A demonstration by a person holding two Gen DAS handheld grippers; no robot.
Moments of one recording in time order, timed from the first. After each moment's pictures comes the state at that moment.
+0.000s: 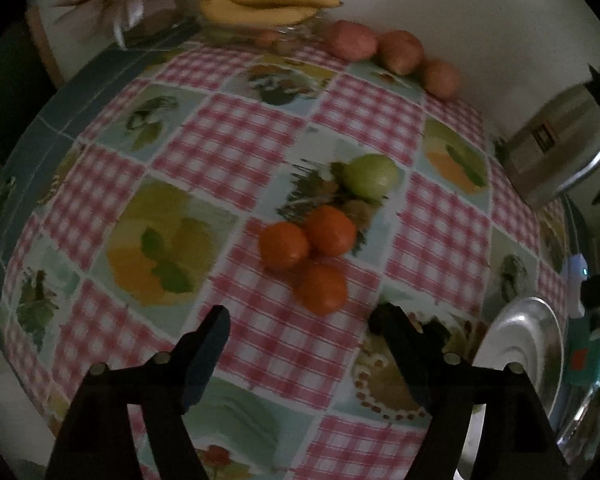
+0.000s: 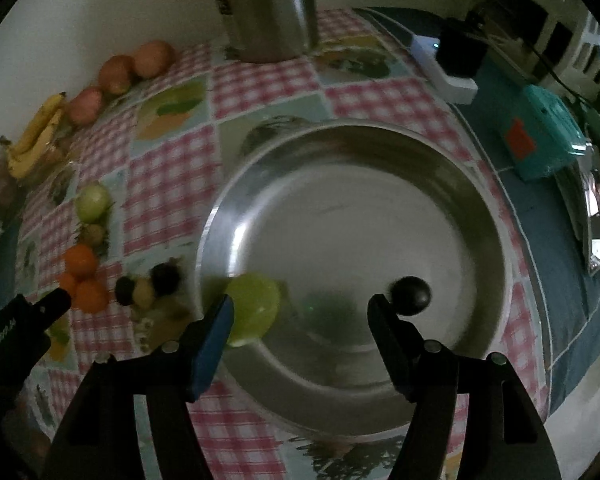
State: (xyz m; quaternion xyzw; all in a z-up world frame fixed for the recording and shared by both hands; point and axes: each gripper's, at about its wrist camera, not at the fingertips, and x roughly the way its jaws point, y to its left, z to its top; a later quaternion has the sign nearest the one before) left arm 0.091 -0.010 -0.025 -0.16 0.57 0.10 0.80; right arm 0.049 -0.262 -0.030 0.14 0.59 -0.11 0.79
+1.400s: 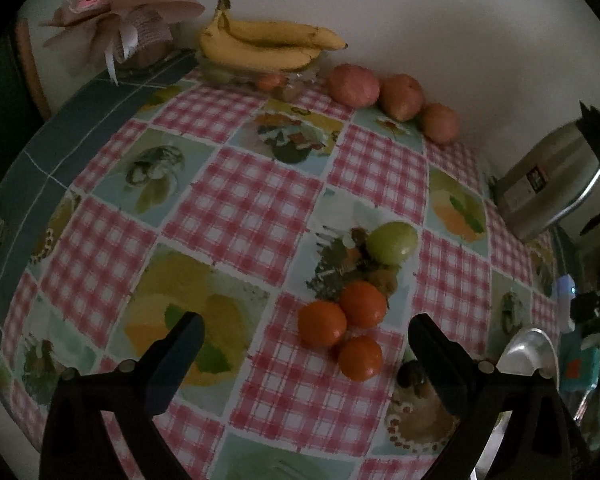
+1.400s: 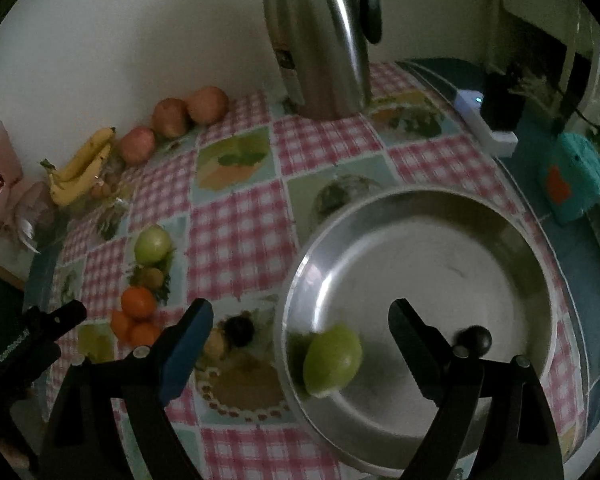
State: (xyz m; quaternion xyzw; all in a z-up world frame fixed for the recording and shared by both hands) left arm 0.114 0.045 -0.014 -0.16 0.52 0.06 0.83; right arm 0.063 -0.227 -0.014 0.16 0.49 -0.07 0.86
